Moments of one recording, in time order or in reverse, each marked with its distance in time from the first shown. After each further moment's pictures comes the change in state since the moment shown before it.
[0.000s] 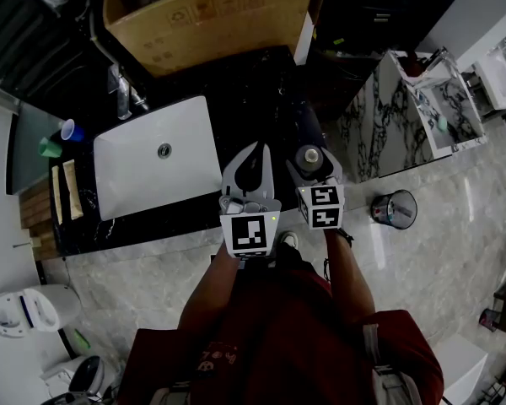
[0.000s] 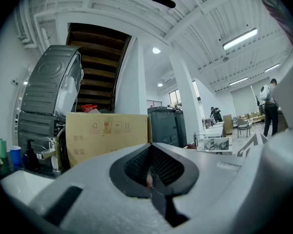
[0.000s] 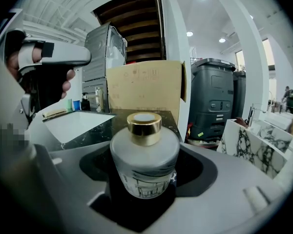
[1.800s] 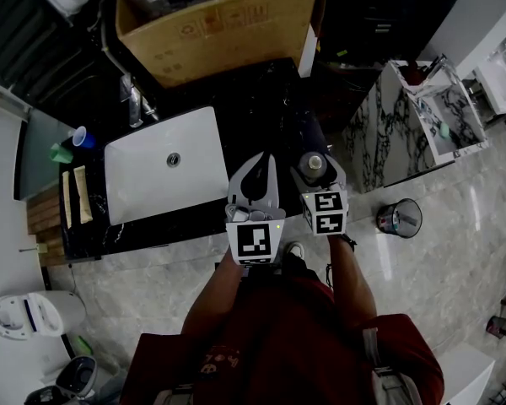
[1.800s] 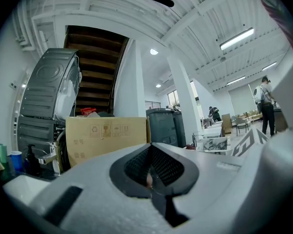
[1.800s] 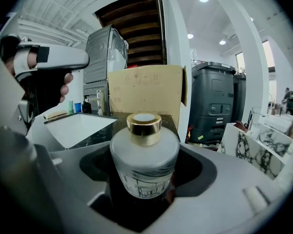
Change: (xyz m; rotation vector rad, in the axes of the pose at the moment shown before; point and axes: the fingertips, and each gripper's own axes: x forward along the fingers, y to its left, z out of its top) left arm -0.011 -0.006 0.007 0.027 0.022 -0.015; right arm -0.011 0.003 0.015 -0.011 -0.020 0.002
